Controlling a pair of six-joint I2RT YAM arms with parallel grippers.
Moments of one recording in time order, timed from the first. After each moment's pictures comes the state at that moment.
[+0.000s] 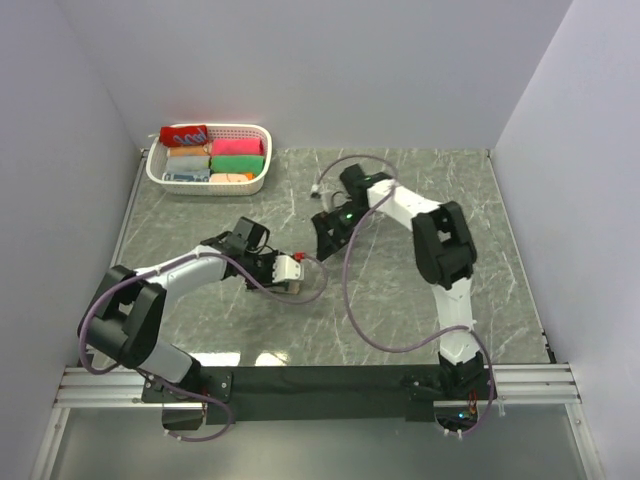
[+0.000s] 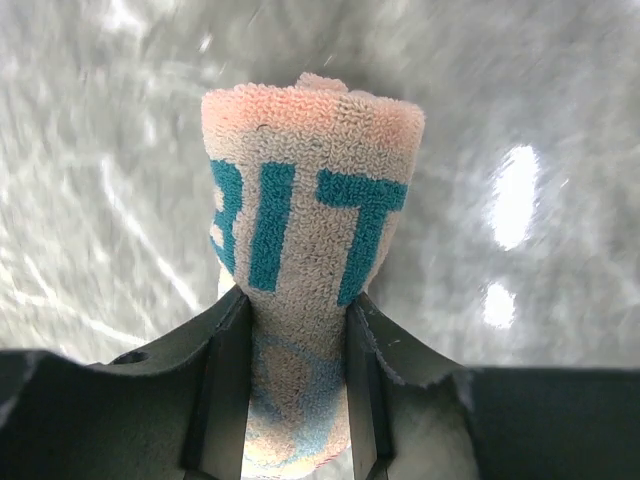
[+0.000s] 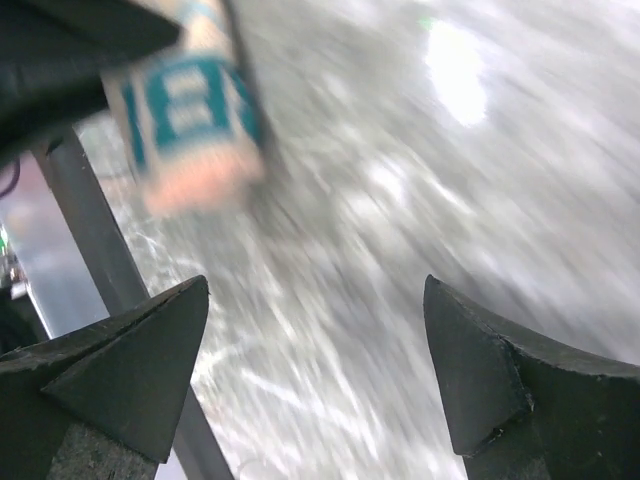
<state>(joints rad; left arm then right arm) -0.50 1.49 0.79 -0.40 0.38 1.06 0.49 2.20 1.70 -0.87 -0.80 -0.28</state>
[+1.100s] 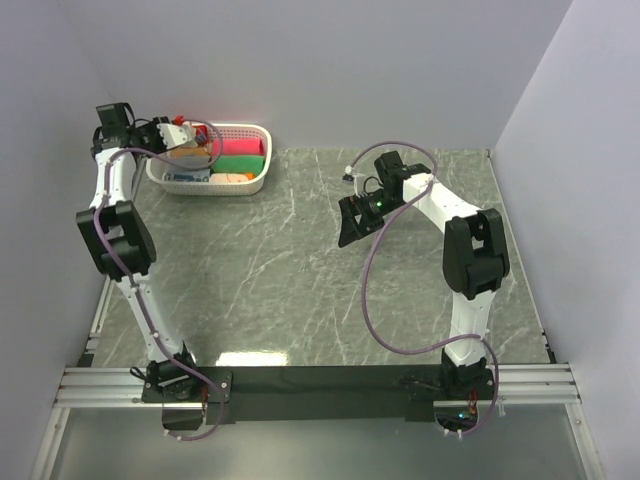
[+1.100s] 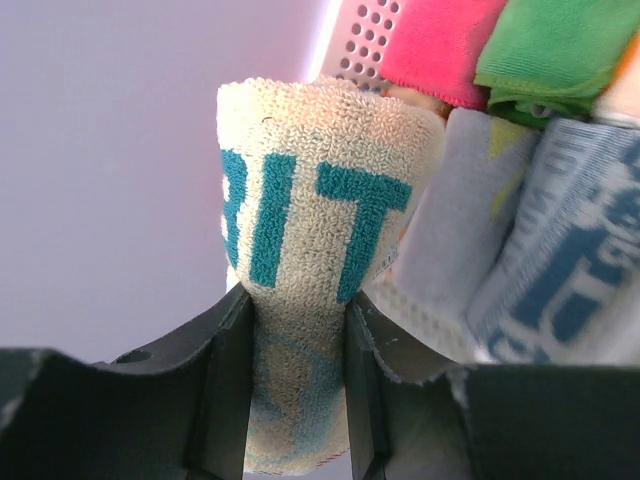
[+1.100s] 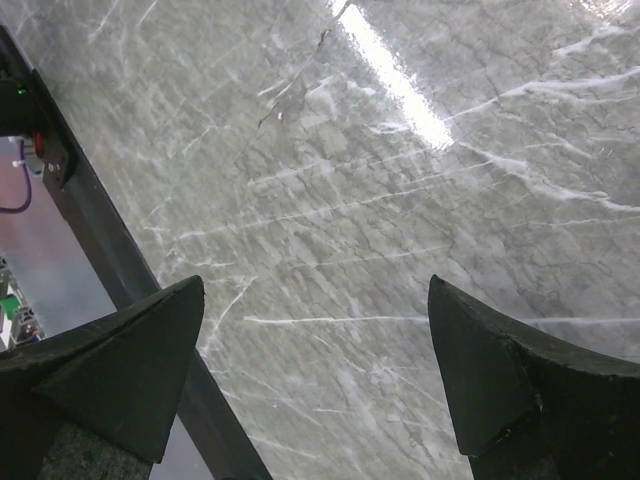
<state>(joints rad) 0.30 2.19 2.06 -0.47 0.67 1.42 0.31 1.99 1.58 -0.88 -0.76 -0.24</state>
